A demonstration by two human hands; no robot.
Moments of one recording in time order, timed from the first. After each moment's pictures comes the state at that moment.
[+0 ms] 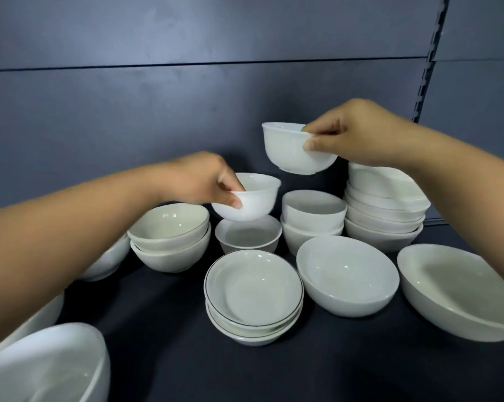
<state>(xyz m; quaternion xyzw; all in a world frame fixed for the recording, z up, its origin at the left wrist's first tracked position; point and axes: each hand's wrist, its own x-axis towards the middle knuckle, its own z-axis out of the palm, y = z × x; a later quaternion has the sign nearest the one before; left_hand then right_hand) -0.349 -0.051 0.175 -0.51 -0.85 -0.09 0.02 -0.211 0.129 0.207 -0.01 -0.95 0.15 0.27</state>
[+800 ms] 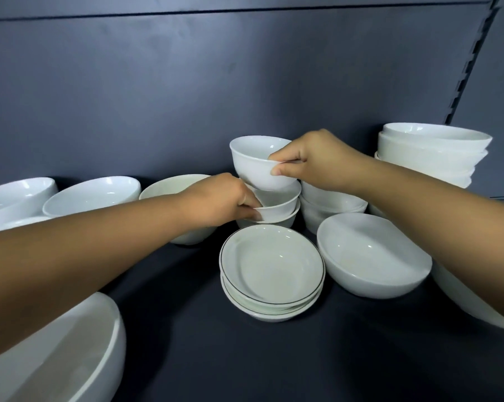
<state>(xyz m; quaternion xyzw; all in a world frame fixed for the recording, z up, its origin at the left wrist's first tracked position) -0.359 -0.049 0.102 -0.52 -0.85 -0.08 -0.01 -0.268 0.106 0.141 0.09 -0.97 0.17 0.17</state>
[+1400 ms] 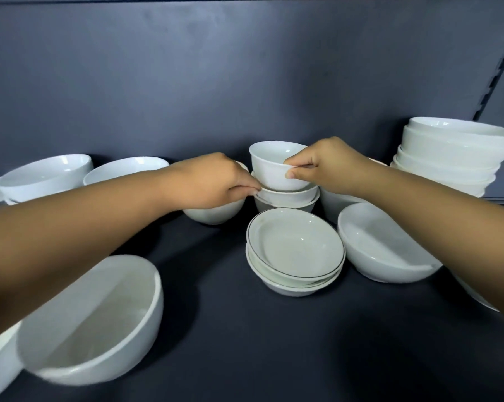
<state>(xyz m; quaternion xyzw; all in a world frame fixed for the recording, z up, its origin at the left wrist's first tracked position) -0.353 -0.102 0.113 -0.62 -0.77 -0.08 0.14 -0.274 0.093 0.123 0.06 -0.98 0.14 0.14</state>
